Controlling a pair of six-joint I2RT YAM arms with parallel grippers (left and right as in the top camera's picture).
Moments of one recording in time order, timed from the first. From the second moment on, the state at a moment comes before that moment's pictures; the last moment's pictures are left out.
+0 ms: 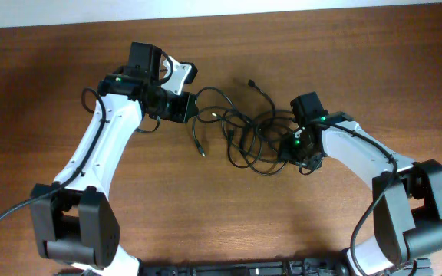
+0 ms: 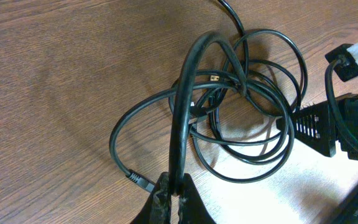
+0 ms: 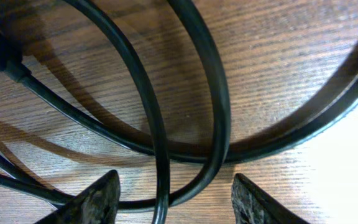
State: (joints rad) left arm -0.20 1.76 1.44 -0.87 0.48 0.08; right arm 0.25 1.71 0.95 -0.68 -0.17 0.55
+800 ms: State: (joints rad) left arm -0.20 1.76 1.44 -0.90 0.28 0.08; right arm 0.24 1.71 0.95 -0.70 -0.01 0.56
